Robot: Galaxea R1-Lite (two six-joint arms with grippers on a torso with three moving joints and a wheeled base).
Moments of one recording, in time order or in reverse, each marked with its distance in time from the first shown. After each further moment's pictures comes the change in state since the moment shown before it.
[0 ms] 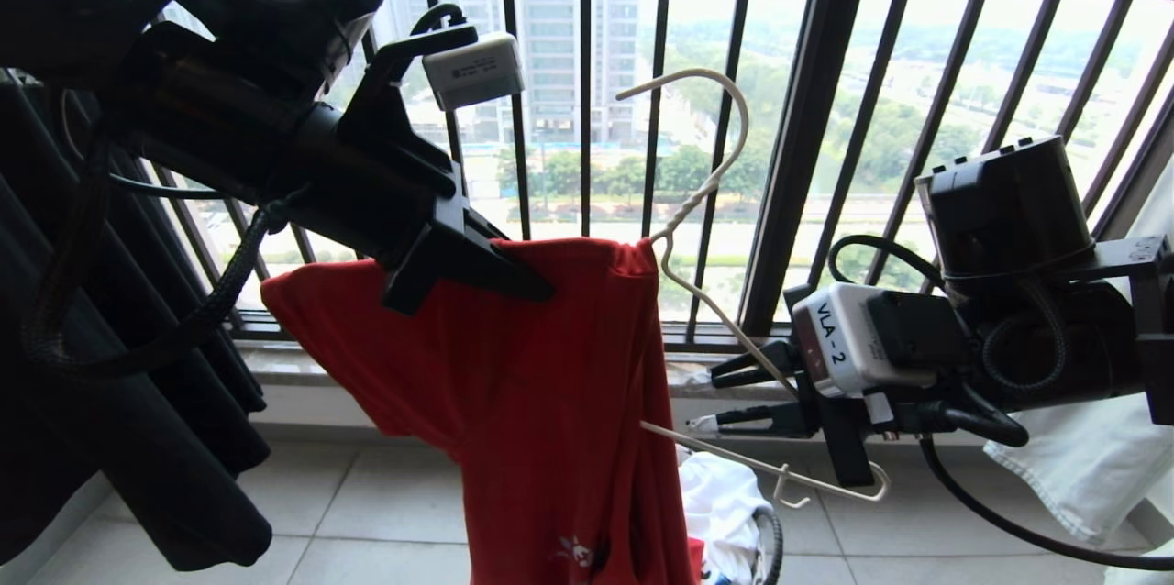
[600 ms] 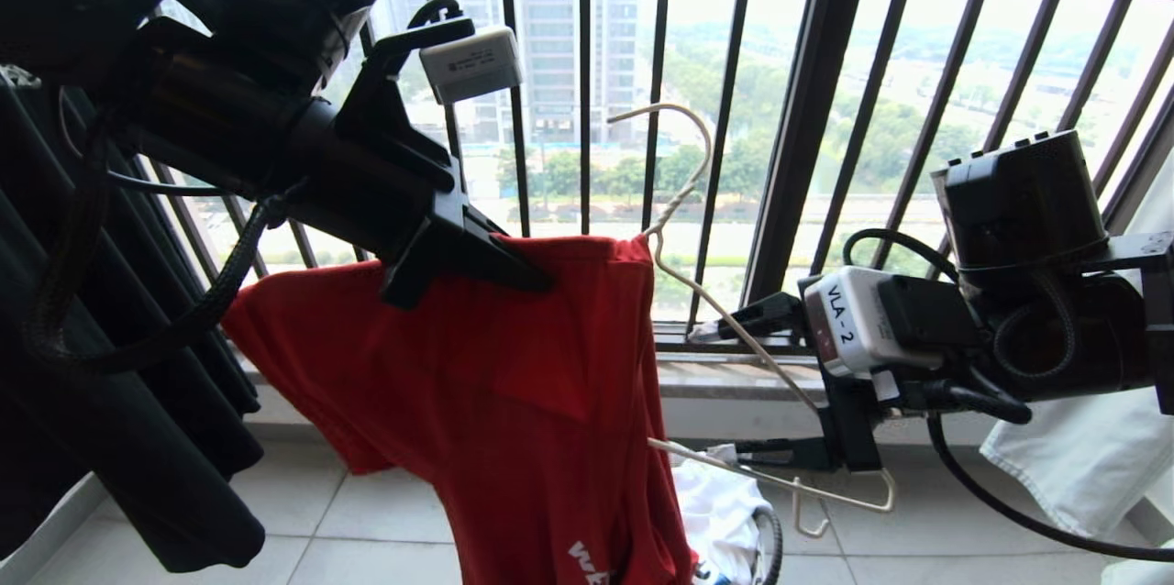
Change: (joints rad) left arm 0.008 -0.002 -0.006 -0.004 0.001 -0.002; right arm -0.046 -0.006 0.000 0.006 -0.002 0.019
